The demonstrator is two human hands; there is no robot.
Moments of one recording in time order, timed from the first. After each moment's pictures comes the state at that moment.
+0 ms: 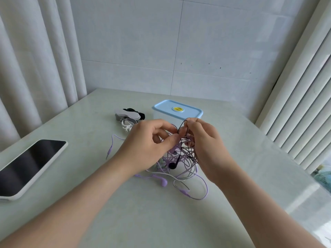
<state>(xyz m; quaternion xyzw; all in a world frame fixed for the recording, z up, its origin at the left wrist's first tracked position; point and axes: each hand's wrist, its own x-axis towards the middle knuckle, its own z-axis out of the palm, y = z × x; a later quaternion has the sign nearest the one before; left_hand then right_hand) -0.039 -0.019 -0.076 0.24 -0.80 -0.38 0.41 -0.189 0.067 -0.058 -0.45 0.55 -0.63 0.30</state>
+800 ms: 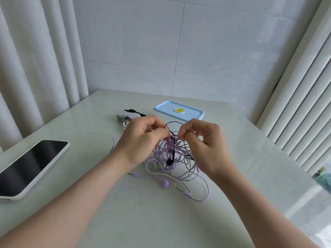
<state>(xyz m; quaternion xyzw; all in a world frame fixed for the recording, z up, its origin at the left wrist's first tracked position) -0.033 -0.025 -0.064 0.26 -0.71 -0.50 0.41 -0.188 0.076 -0.057 -0.58 0.60 -0.54 0.08</state>
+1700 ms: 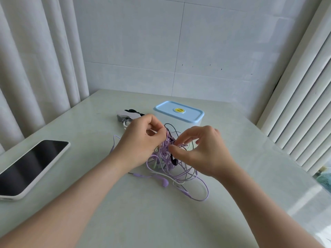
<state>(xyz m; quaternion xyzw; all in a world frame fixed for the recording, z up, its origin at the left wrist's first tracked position) -0.033 -0.031 -0.073 0.28 -0.74 -0.42 0.43 -0.196 0.077 -0.058 -0.61 0.70 -0.38 0.02</state>
